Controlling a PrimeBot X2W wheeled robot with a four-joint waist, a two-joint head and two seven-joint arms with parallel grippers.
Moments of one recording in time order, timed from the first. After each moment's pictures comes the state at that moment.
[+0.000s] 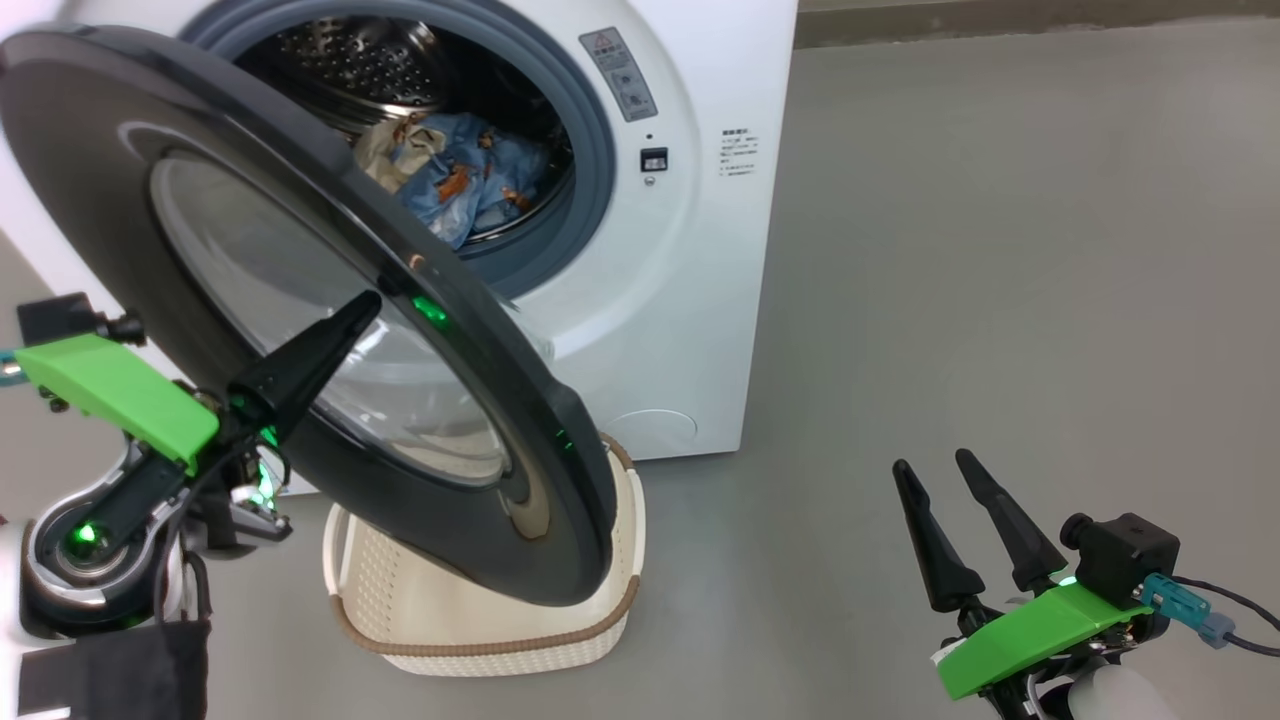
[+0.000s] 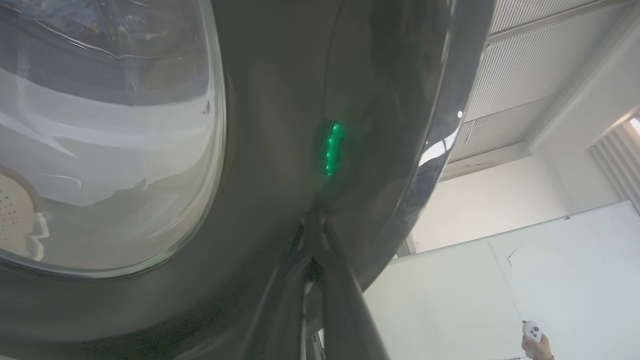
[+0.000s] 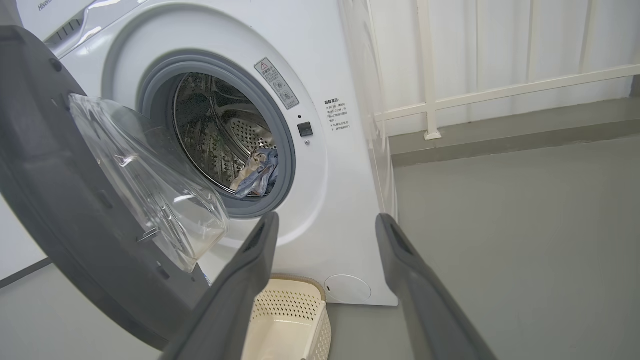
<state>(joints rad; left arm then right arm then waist) -0.47 0.05 0.14 0.05 -1.37 0.10 0.79 -0.16 -0.16 0.18 0.27 0.47 0.13 -0.26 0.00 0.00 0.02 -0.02</state>
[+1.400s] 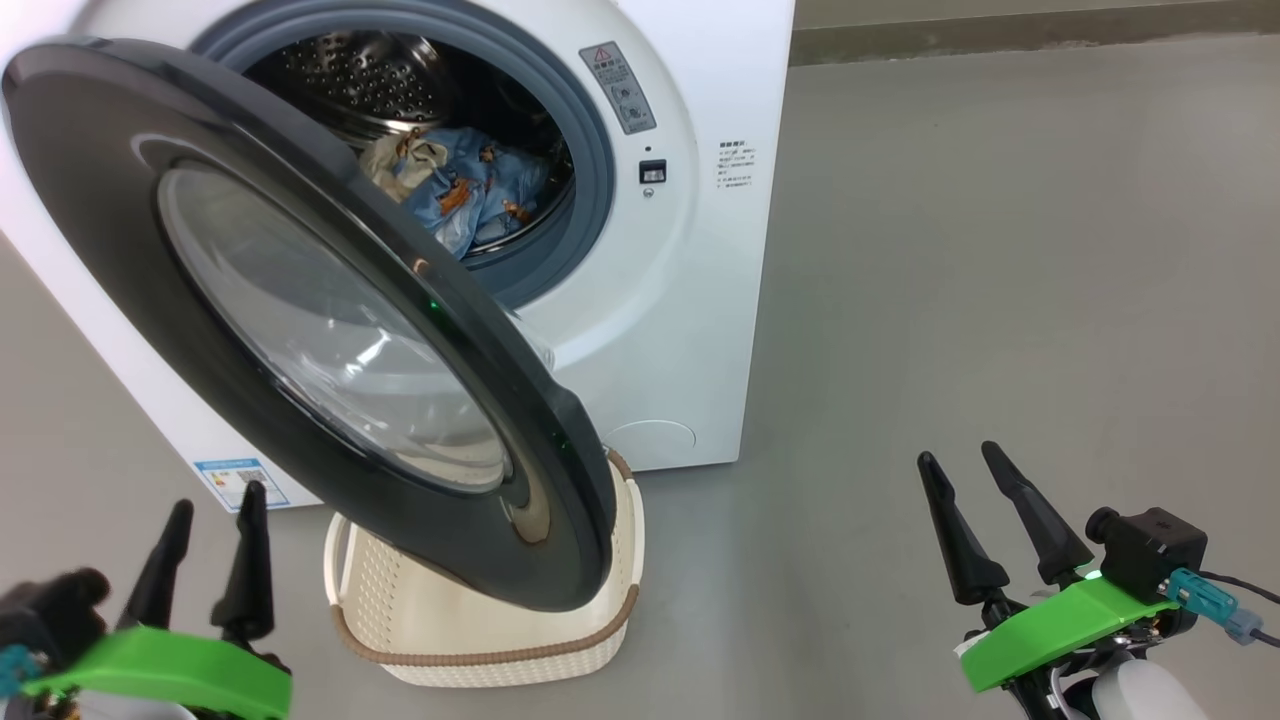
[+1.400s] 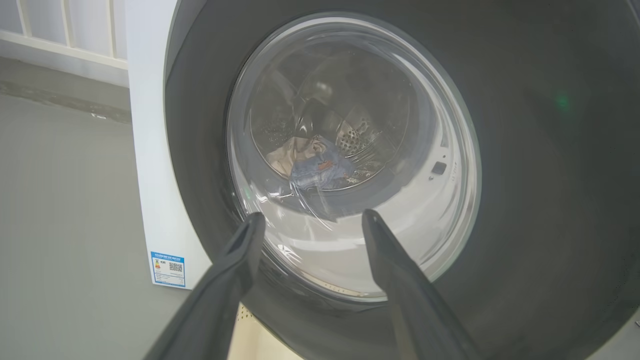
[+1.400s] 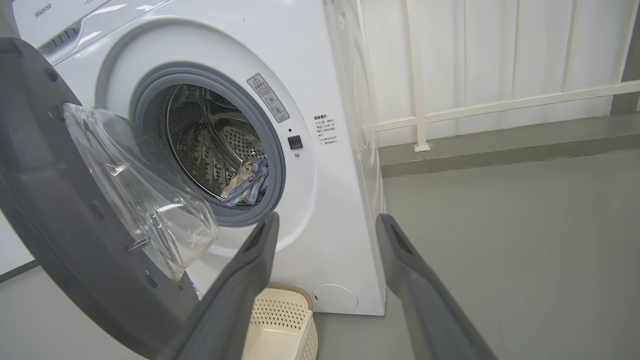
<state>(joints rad) -0.06 0.16 0.03 0.05 -0.56 -0.10 -0.02 -0.16 -0.19 0.16 0.26 0.47 0.13 -0.26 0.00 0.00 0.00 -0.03</state>
